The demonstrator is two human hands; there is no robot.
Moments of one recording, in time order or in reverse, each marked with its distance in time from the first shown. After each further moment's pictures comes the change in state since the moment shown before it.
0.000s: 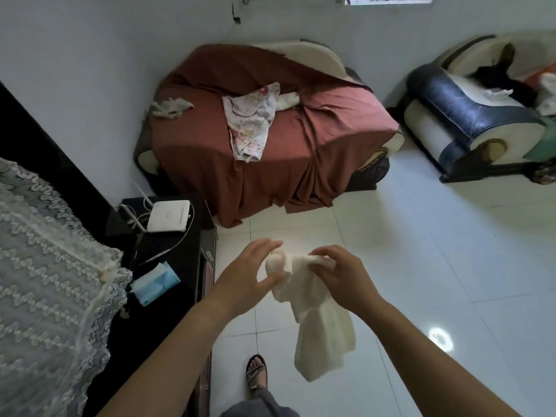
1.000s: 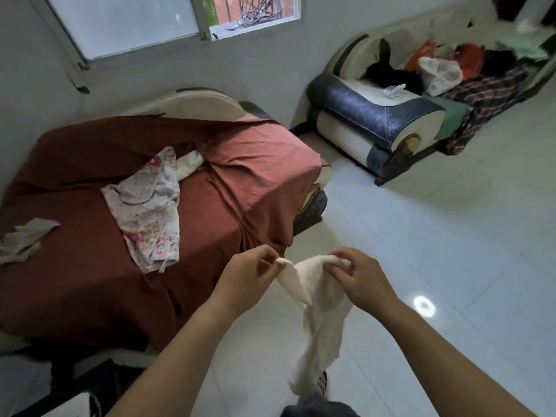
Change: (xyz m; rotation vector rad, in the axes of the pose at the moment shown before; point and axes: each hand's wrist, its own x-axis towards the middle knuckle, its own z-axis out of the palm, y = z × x) left_hand 0.503 0.069 0.011 -0.028 -0.145 0.239; right_hand 0.341 0.148 -0.193 0.034 0.370 0.296
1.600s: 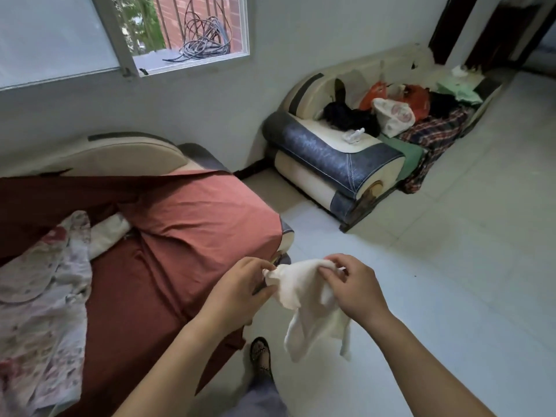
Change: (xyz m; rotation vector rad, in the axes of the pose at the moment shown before) left_hand 0.373 -0.002 0.043 -0.006 -0.140 0.170; right_hand 0.333 0.059 -0.093 0.034 0.217 0.136
